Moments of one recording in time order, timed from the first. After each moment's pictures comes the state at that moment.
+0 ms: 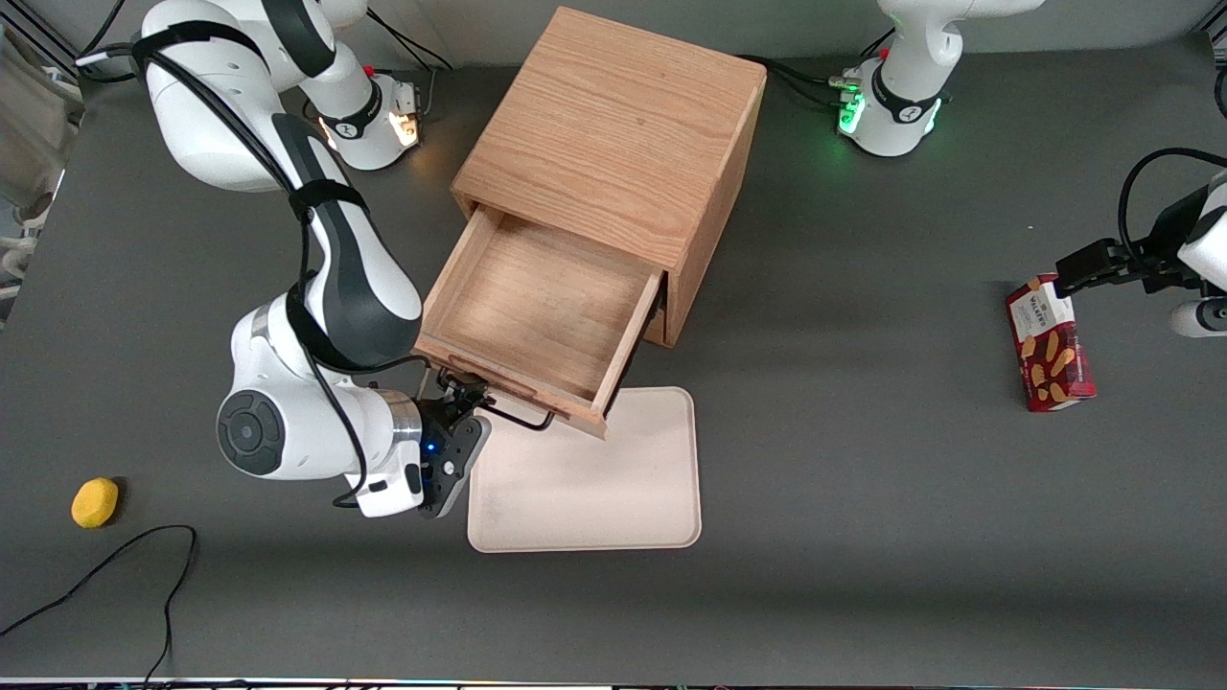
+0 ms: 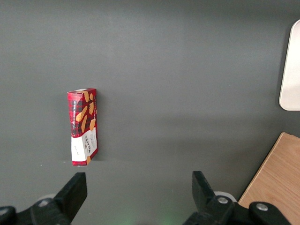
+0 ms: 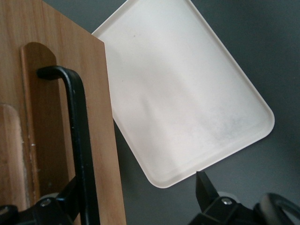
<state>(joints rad) 0.29 0.79 0.07 -1.01 0.27 1.69 -0.69</state>
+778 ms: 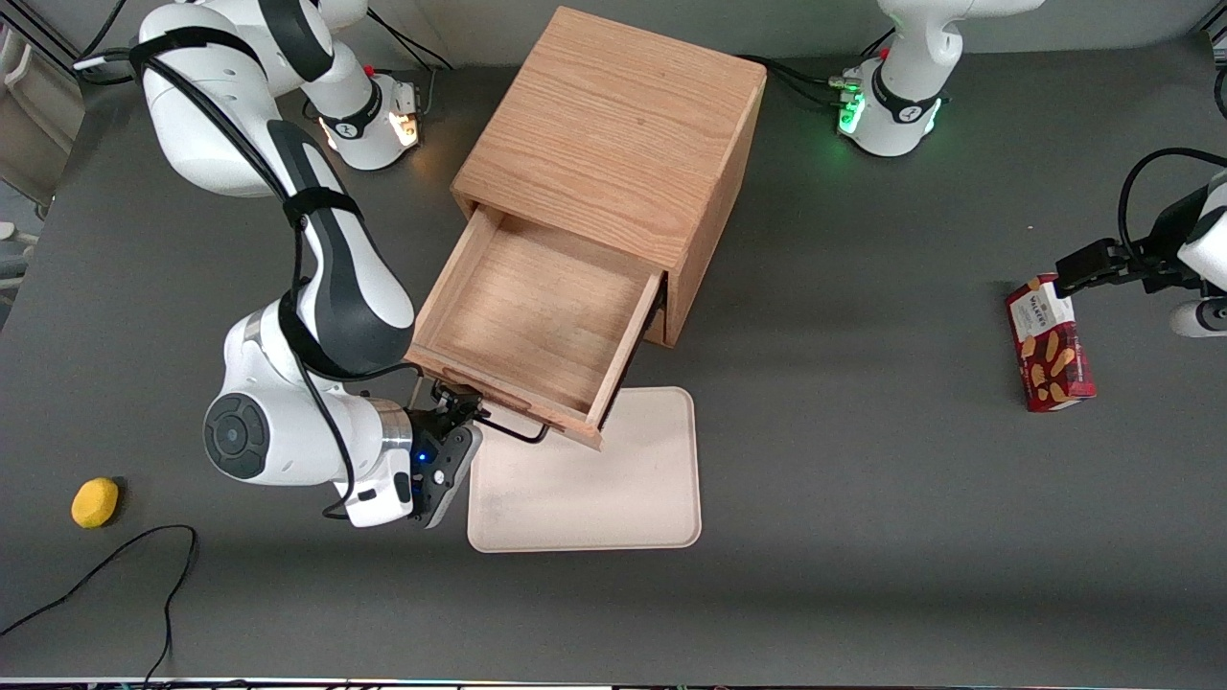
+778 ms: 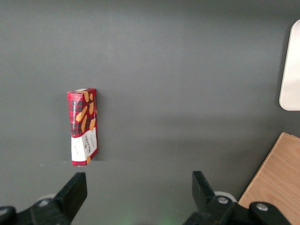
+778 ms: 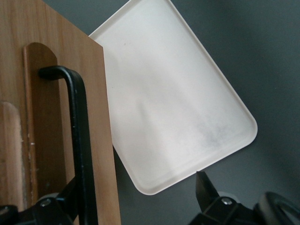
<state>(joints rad) 0.28 0.80 0.07 -1.00 0.27 1.75 -0.72</state>
